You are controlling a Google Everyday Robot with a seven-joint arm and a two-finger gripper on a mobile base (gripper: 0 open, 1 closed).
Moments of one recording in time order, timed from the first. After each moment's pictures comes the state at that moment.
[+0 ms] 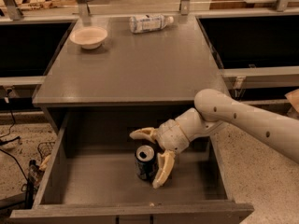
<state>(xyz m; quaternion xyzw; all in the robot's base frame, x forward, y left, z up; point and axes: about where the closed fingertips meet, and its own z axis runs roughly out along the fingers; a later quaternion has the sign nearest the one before) 0.438 0.023 0.693 -0.68 0.49 0.46 0.28</state>
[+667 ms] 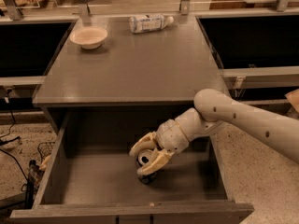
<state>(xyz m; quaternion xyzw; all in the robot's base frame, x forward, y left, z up) 0.438 0.023 0.693 -0.68 0.49 0.46 0.28</state>
